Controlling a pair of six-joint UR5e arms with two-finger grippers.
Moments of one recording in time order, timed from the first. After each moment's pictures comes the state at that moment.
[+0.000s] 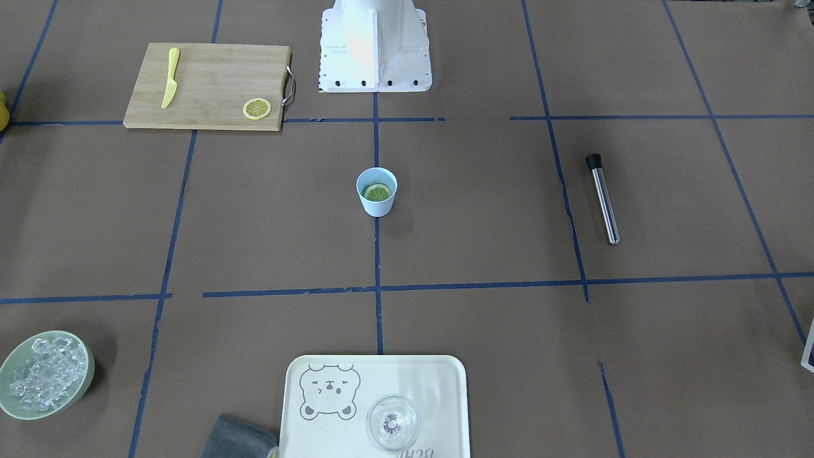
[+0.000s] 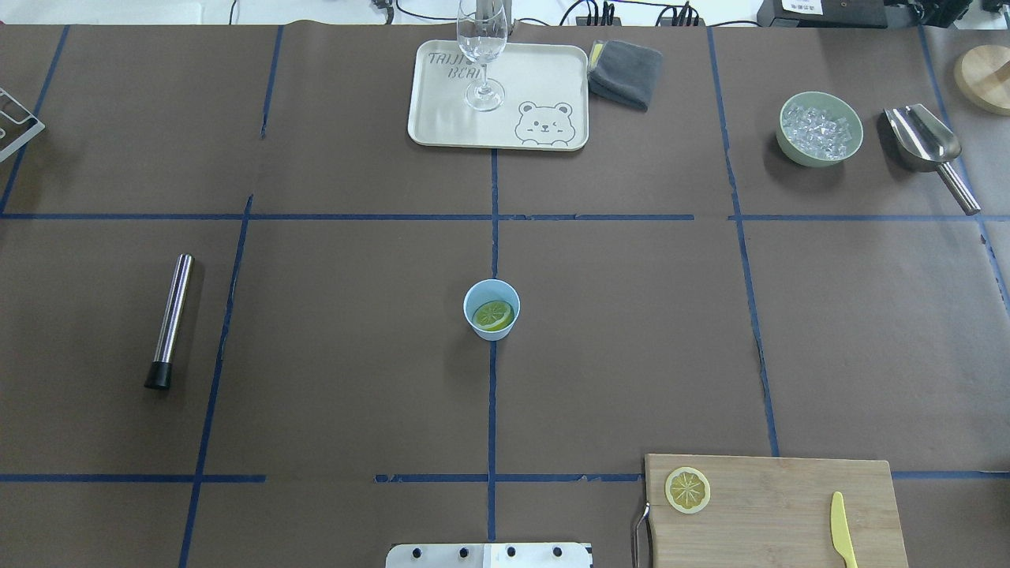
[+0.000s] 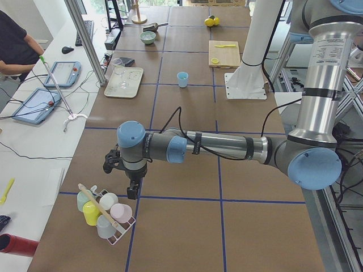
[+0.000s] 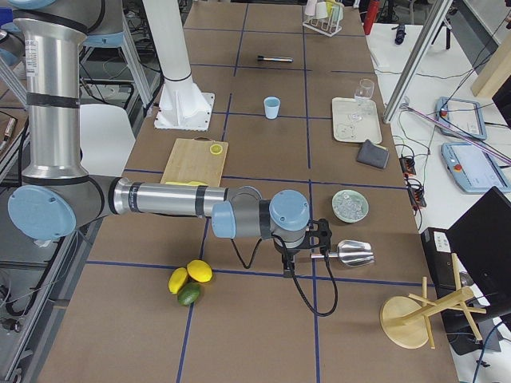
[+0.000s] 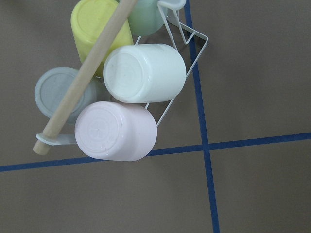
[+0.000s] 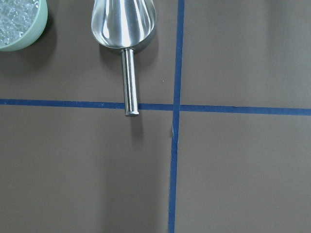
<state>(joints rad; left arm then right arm) -1.56 -1.67 -1.58 -1.58 -2.25 0.02 1.60 -1.63 1.62 -1.46 2.44 0.03</state>
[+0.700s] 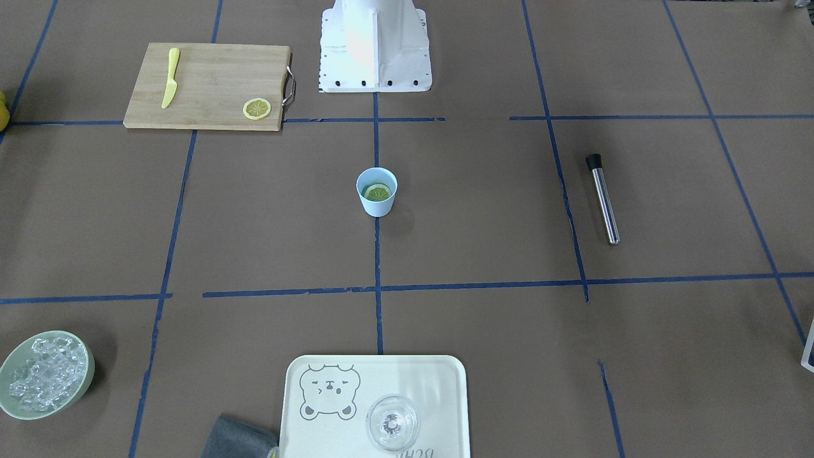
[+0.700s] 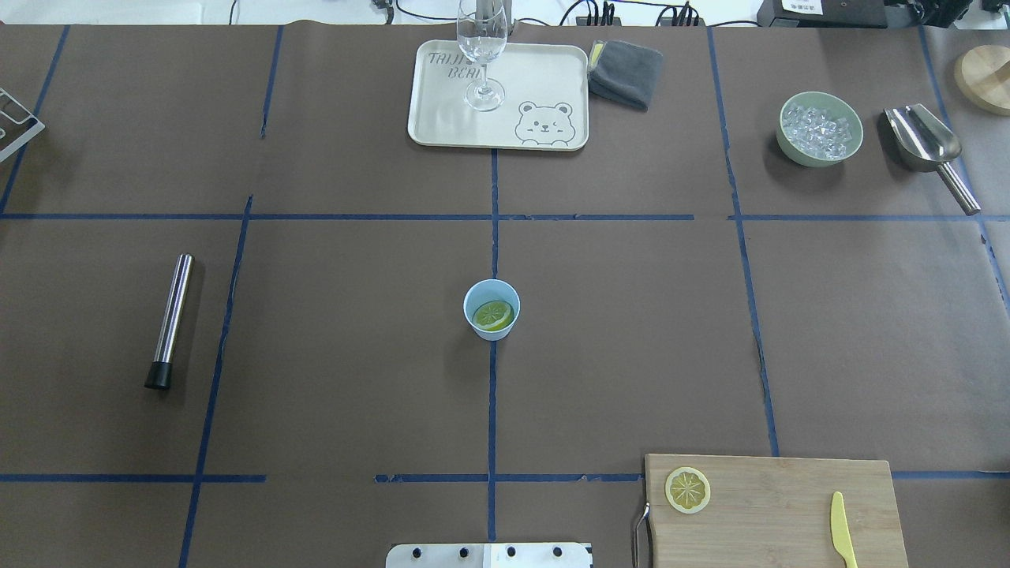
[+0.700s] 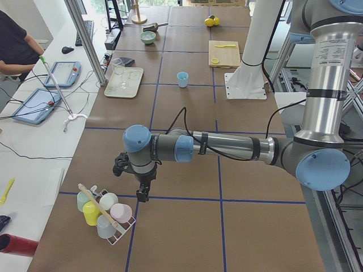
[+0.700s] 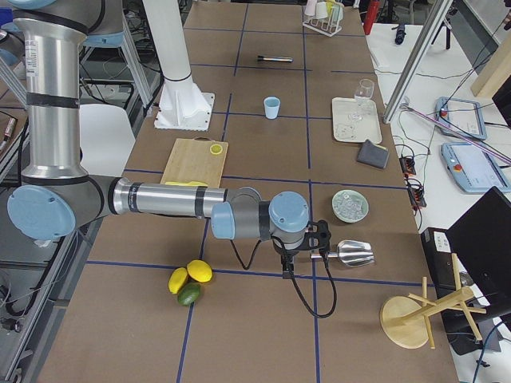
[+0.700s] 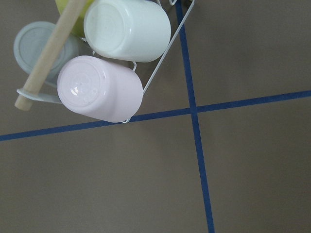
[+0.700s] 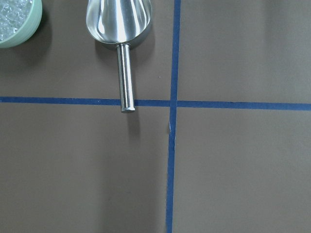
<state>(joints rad) -1.56 -1.62 -1.60 -1.51 -2.26 0.15 1.60 -1.63 1.61 -1.46 2.44 0.03</state>
